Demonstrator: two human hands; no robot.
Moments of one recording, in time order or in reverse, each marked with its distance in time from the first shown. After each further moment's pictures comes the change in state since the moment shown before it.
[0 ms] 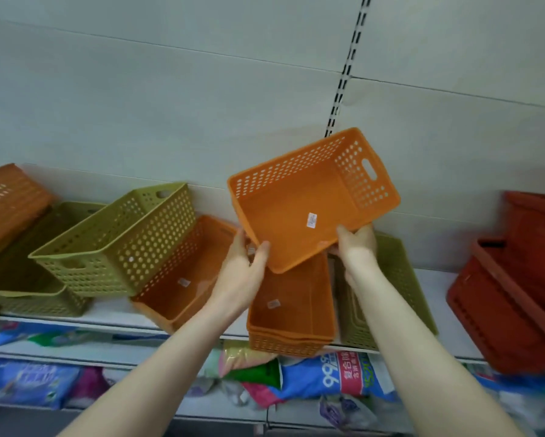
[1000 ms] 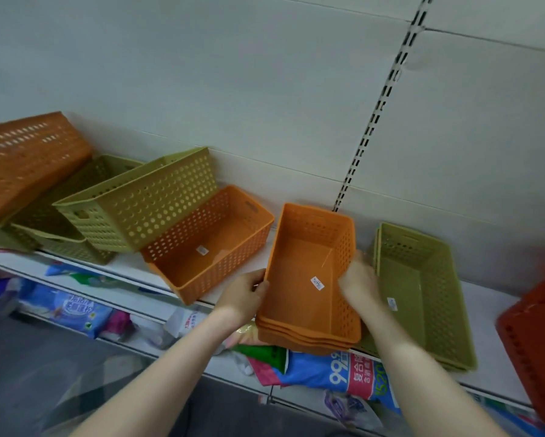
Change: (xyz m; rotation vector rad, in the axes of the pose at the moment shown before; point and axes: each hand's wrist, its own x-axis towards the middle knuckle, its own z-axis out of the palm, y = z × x) left_hand -0.012 -0.076 0.035 0.194 -0.134 -0.296; right_hand 0.052 0.123 0.011 -1.019 -0.280 -0.135
